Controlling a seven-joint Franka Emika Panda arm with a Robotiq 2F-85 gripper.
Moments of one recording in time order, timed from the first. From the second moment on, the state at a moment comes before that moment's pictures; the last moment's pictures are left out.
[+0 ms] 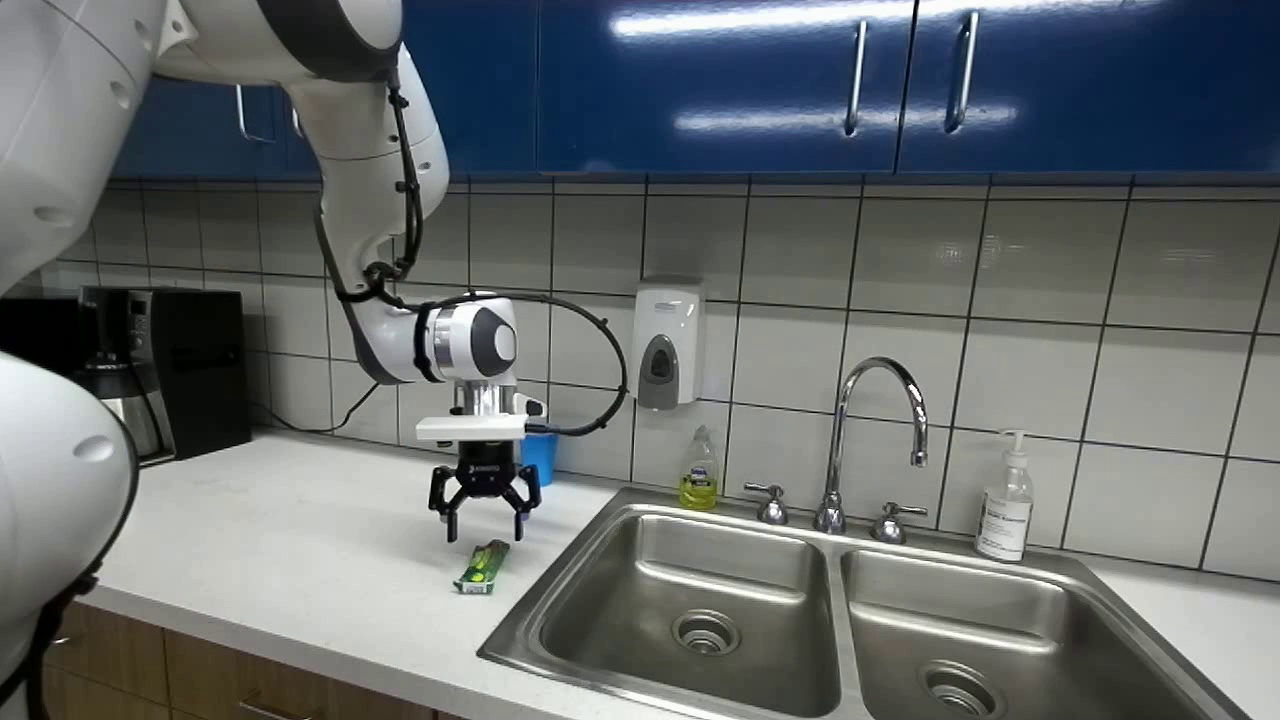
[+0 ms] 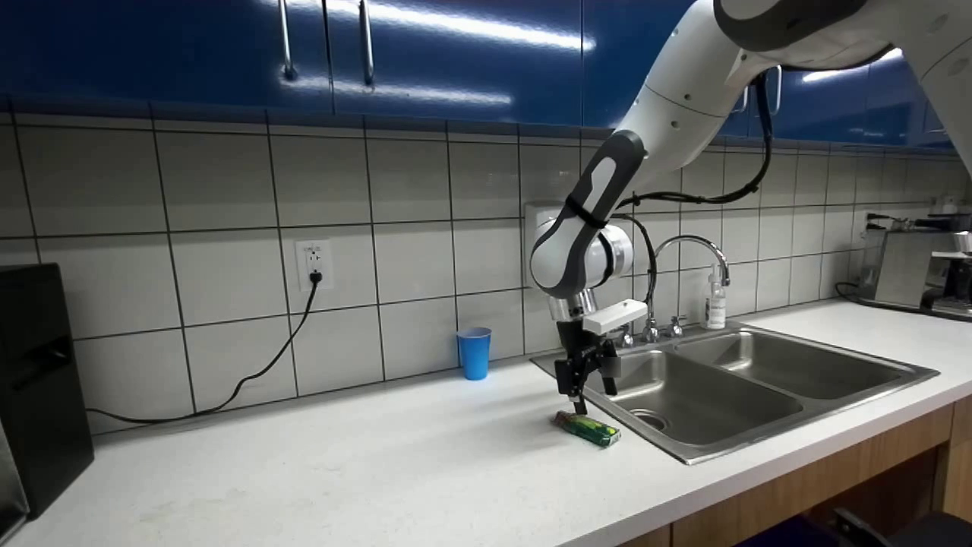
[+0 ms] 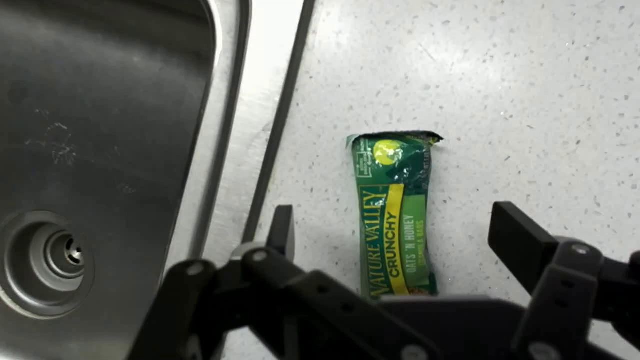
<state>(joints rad) 0.08 0.41 0.02 -2.09 -0.17 2.28 -0.13</state>
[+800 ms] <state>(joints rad) 0.01 0.23 0.01 -2.26 0.03 2.40 -0.13</state>
